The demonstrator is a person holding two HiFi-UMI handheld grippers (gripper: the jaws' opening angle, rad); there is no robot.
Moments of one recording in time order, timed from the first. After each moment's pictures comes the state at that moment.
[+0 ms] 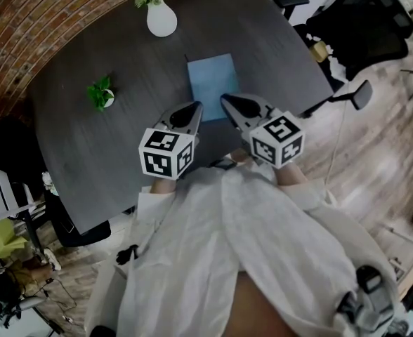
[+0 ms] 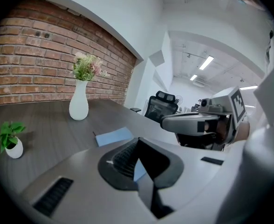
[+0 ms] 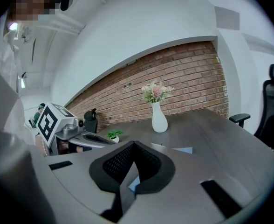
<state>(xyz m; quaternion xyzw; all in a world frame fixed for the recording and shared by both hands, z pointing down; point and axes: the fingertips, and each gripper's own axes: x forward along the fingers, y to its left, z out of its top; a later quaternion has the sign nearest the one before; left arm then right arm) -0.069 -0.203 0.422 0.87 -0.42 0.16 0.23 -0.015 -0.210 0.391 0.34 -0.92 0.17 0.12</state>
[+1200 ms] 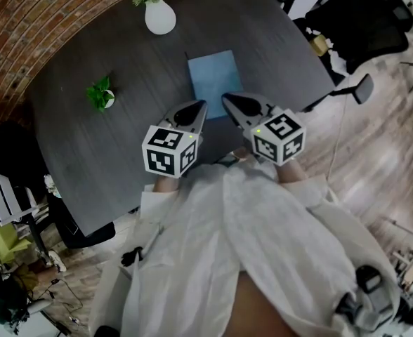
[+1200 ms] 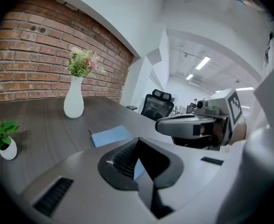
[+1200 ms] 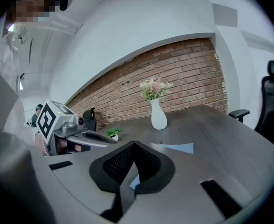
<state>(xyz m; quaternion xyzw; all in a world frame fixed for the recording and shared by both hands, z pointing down) -0.064 -0.205 0.428 0.88 -0.39 0.17 0.23 -0.019 -0.212 0.404 0.34 -0.91 0.19 0.13</state>
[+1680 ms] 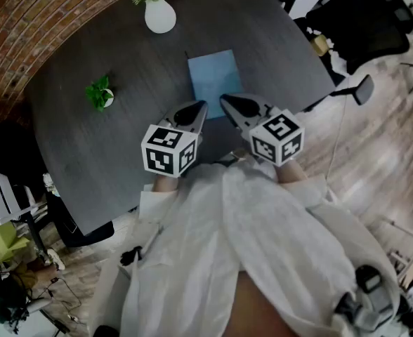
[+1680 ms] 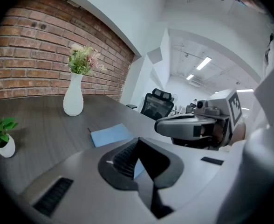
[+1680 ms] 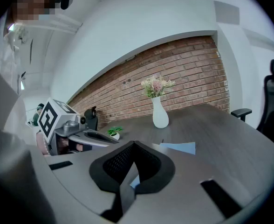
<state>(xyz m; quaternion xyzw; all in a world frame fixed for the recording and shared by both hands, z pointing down) -0.062 -0.206 0.432 0.87 -0.38 0.17 0.25 -0.022 -0.212 0.407 0.33 -0.91 0.19 0.14</state>
